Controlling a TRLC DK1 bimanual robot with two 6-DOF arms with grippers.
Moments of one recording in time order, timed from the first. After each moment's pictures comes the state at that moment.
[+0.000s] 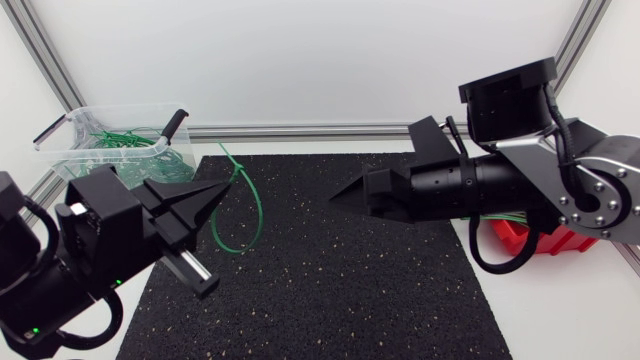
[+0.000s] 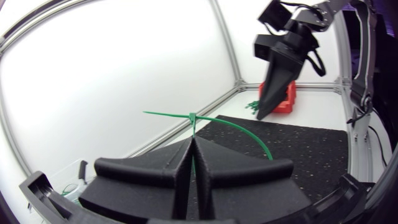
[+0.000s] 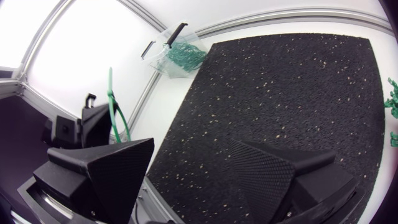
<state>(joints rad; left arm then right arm) -0.66 0.76 0.42 0.21 -0.04 0.32 0.51 1.24 0.82 -0.22 -0.56 0.50</state>
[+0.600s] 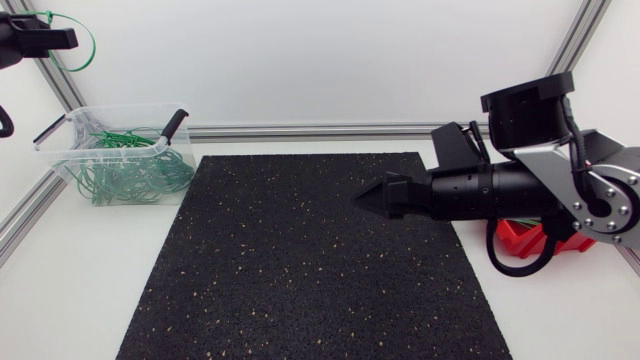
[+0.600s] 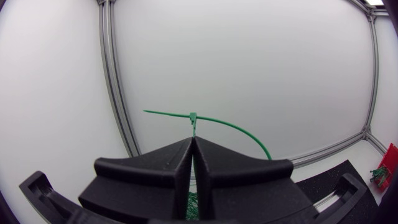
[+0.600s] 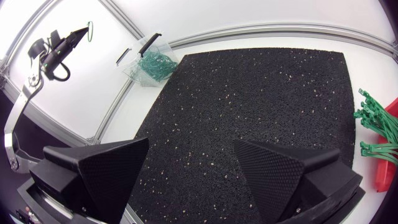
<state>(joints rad) 0.19 1.35 1.21 -0.01 0.05 0.12 0.42 1.21 0.77 -0.24 -0.46 0.36</state>
